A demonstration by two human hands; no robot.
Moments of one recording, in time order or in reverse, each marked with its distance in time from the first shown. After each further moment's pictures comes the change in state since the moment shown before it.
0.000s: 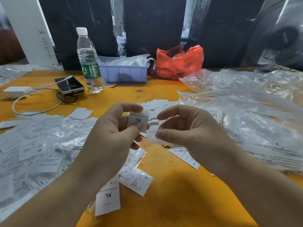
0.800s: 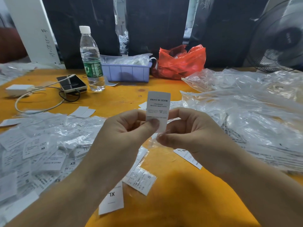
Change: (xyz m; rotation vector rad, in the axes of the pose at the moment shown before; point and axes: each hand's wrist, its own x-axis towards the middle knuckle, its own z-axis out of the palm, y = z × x) left_hand -0.007 0.010 0.008 -0.043 -0.080 0.021; right_hand 0.002 0.000 0.004 0.057 -0.086 0.053
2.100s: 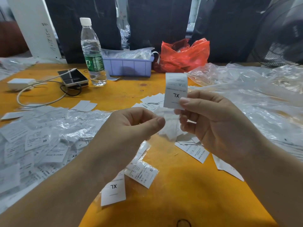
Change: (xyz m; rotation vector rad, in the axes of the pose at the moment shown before) left_hand 0.003 0.004 -0.002 -0.027 -0.061 -0.148; right_hand 0.008 0.000 -0.018 0.259 0.069 -0.049
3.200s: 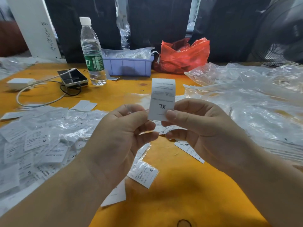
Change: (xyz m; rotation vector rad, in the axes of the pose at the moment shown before) left_hand 0.000 0.000 0.007 -0.614 0.136 -0.143; right_hand -0.008 0.009 0.013 -0.021 -0.152 -0.038
